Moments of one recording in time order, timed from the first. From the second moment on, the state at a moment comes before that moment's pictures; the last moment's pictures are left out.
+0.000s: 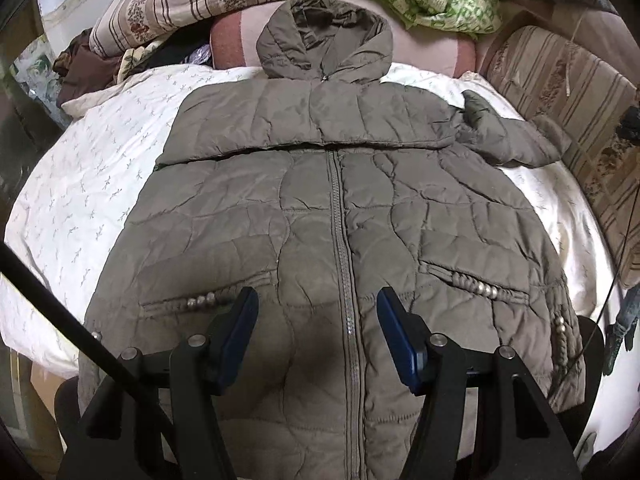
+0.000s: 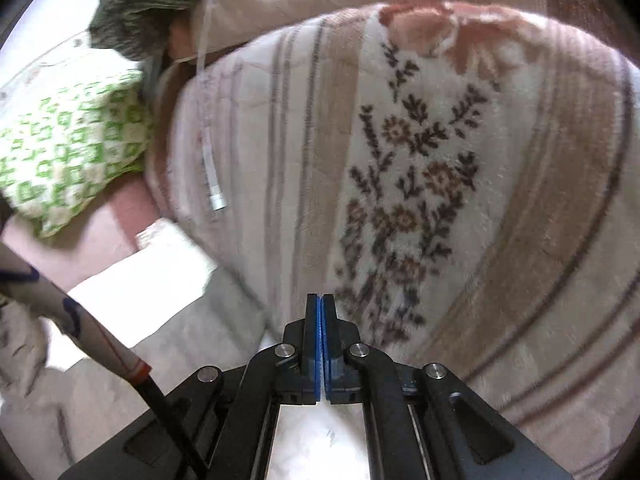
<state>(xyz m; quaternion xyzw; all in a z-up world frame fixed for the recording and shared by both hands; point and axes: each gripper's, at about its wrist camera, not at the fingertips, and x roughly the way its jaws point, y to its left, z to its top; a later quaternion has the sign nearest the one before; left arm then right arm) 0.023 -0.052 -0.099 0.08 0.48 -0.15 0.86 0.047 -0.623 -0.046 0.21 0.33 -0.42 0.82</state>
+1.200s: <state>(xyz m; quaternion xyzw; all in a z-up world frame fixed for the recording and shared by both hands) 0.048 -0.041 -0.121 0.08 0.50 -0.11 0.85 0.070 -0.624 -0.069 0.26 0.32 -0.40 0.82</state>
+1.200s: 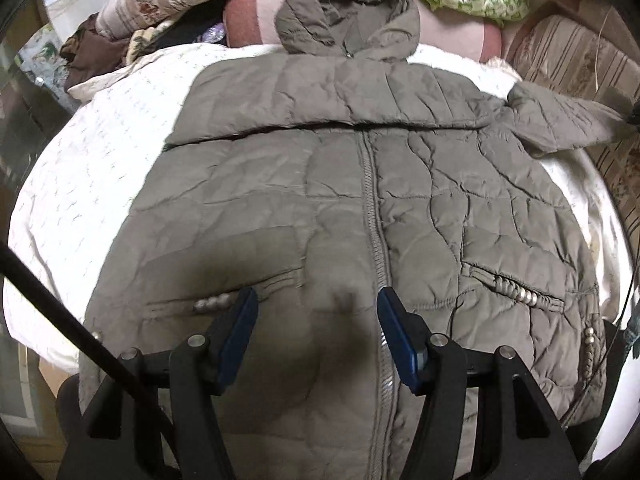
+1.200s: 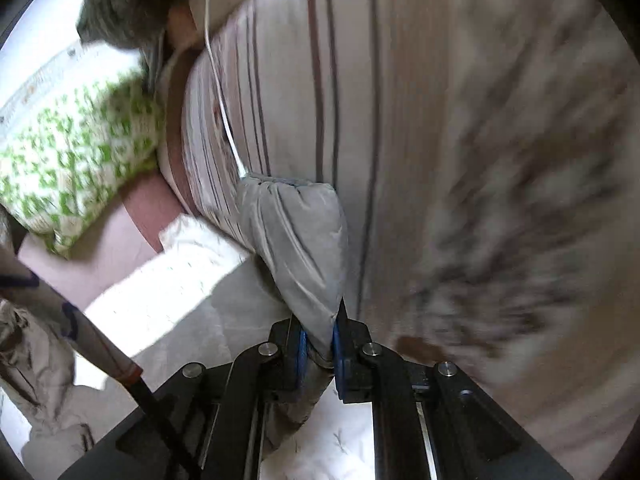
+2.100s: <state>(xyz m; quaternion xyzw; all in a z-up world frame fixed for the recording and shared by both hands) 0.023 0.111 -0.117 -0.05 0.48 -0.05 0.88 0.263 -0.140 -0.012 0.12 0.42 0.01 0.90</state>
